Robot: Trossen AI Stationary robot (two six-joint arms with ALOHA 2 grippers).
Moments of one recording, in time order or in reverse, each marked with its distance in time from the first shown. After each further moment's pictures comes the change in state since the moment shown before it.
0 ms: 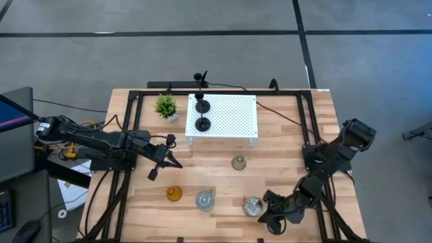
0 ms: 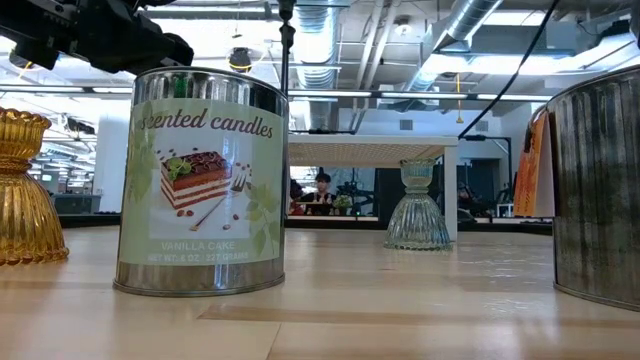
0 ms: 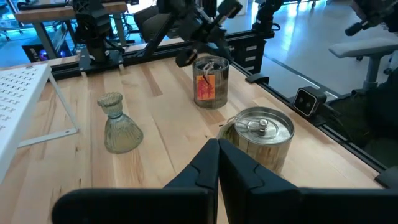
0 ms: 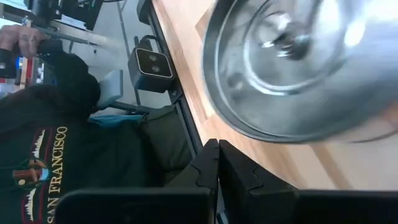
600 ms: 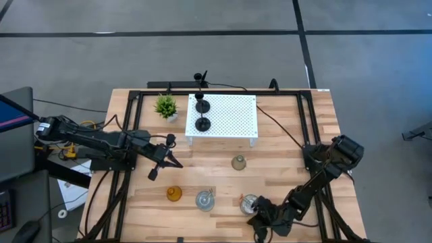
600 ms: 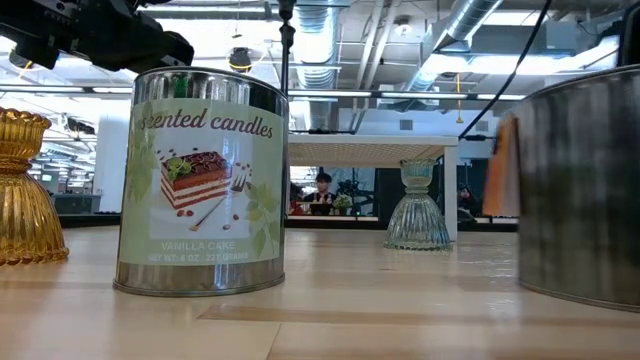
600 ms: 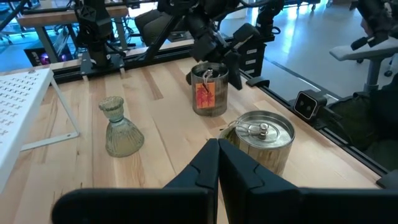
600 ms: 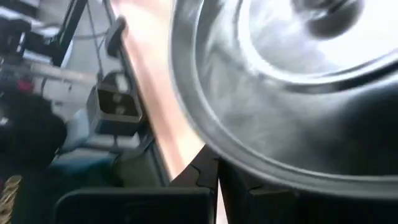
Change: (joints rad) left arm 0.000 0.000 0.000 0.014 -0.001 0.000; right arm -0.014 0.244 0.156 -0.003 0.166 0.041
